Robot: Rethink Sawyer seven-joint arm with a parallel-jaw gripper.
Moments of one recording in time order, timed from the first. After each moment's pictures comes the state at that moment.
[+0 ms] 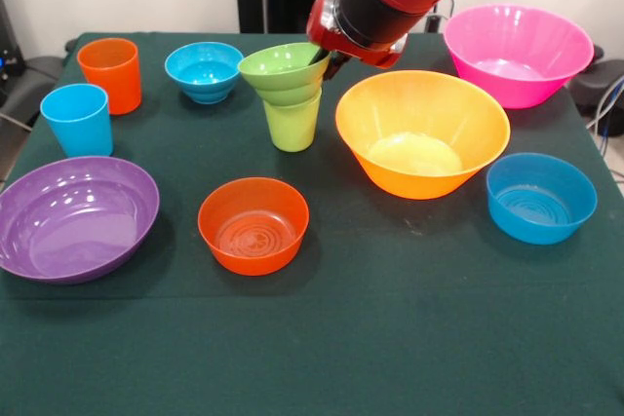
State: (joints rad) arm 0.10 -0.35 -0.36 1.36 -0.08 0.98 1.76
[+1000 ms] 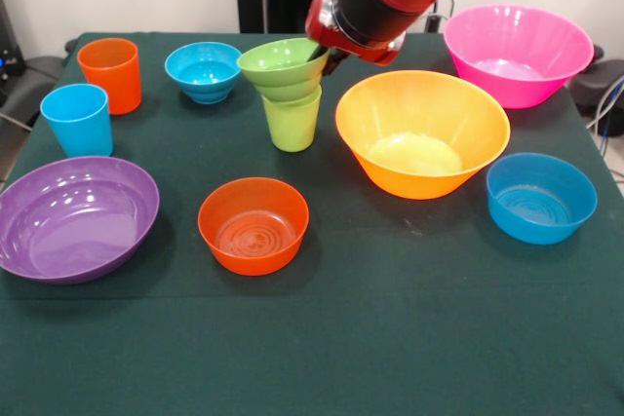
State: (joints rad) arm 0.10 -0.35 -0.36 1.36 -0.08 1.00 1.76
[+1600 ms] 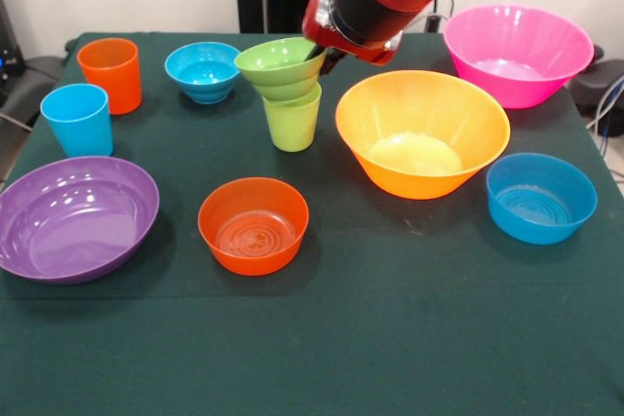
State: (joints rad) arm 0.09 -0.35 -0.36 1.36 -0.08 1.00 1.76
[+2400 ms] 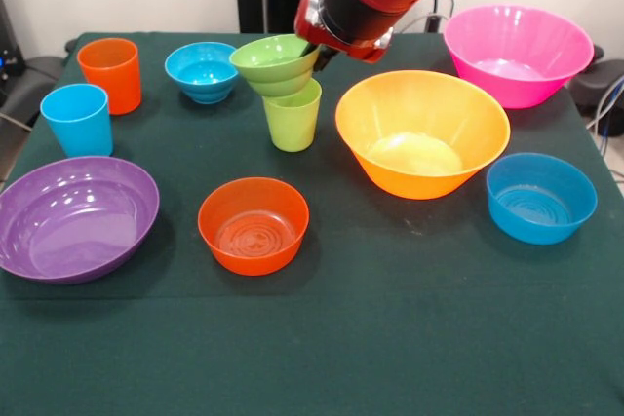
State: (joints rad) arm 0.07 -0.36 -0.35 1.39 -0.08 1.00 1.76
